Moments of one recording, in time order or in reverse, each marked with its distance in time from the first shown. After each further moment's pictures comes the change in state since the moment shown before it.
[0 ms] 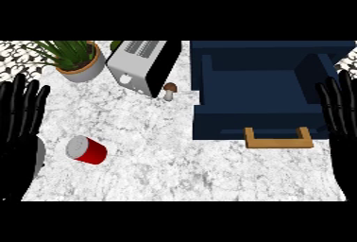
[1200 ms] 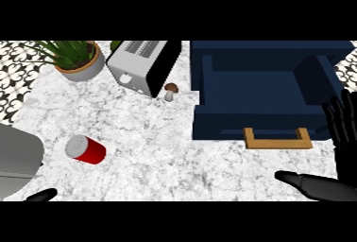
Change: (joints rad) left arm 0.278 -0.109 0.174 -0.192 -0.025 0.221 0.378; right arm 0.108 0.051 -0.093 0.036 -0.031 -0.064 0.191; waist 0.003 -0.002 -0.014
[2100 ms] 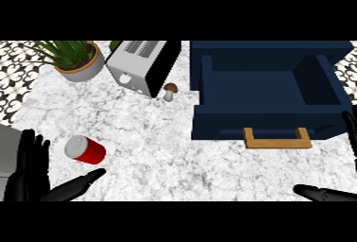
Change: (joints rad) left arm -0.001 -0.019 -0.153 0.390 -0.046 0.142 -0.264; right arm 0.064 -0.013 -0.081 -0.056 -0.058 0.074 -0.025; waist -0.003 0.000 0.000
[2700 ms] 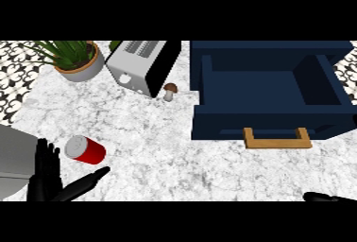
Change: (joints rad) left arm -0.042 0.003 0.059 0.319 0.099 0.029 -0.247; right arm 0.019 0.005 -0.040 -0.050 -0.020 0.030 0.027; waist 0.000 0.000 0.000
